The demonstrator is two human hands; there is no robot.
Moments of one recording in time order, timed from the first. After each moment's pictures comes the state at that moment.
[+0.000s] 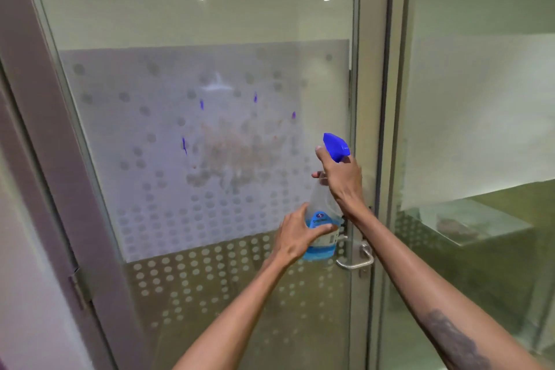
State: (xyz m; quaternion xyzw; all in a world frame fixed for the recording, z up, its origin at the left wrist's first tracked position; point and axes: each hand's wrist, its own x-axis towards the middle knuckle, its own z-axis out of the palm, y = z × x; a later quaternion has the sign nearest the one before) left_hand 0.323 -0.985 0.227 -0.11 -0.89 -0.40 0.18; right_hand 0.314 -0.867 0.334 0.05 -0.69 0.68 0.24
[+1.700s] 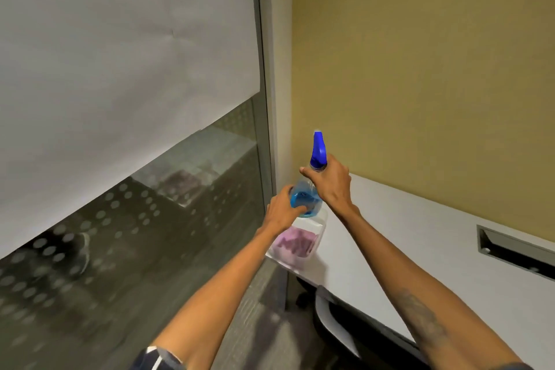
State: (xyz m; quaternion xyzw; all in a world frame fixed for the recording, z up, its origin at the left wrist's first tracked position) left_hand 0.046 0.010 0.042 -0.30 -0.85 -0.38 -0.21; right_hand 0.115 0.125 0.098 -0.34 -0.80 0.40 0.28
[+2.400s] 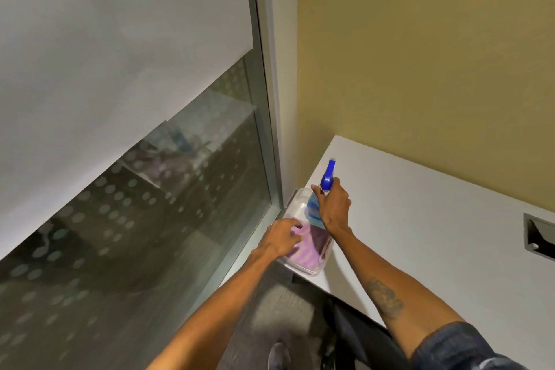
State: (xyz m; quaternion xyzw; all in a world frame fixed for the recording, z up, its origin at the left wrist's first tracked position) left_hand -0.054 0.057 -0.099 -0.32 -0.86 -0.21 -0.34; right_hand 0.001 0.200 -0.089 -0.47 -0.75 0.45 0.15
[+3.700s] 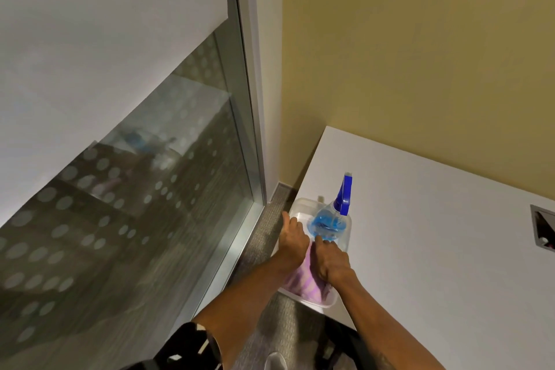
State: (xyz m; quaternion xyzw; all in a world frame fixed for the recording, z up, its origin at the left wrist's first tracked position) left_hand -0.106 0.144 -0.215 -0.56 -0.76 0.29 -0.18; right_hand -0.001 0.190 -0.233 -0.42 -0.86 0.25 -0.14
